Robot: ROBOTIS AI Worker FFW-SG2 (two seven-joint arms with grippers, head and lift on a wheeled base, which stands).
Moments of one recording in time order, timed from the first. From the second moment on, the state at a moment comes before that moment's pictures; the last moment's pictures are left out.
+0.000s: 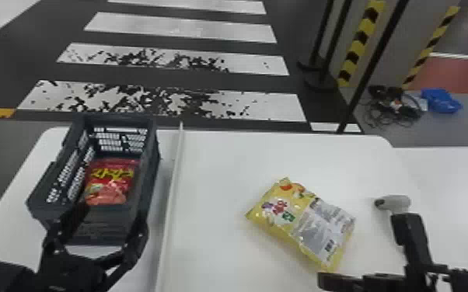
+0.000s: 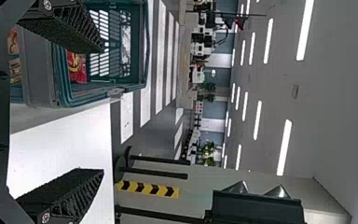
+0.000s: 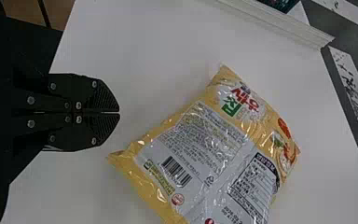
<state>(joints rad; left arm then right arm) 0.62 0.16 -0.07 -2.03 0.15 -0.14 -0.11 0.37 -0.23 -0.28 -2.24 -0.29 1.43 0.53</state>
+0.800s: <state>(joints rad) 0.62 0.16 -0.08 -2.03 0.15 -0.14 -0.11 0.22 -0.23 -0.32 -2.06 -0.36 0.98 0.55</state>
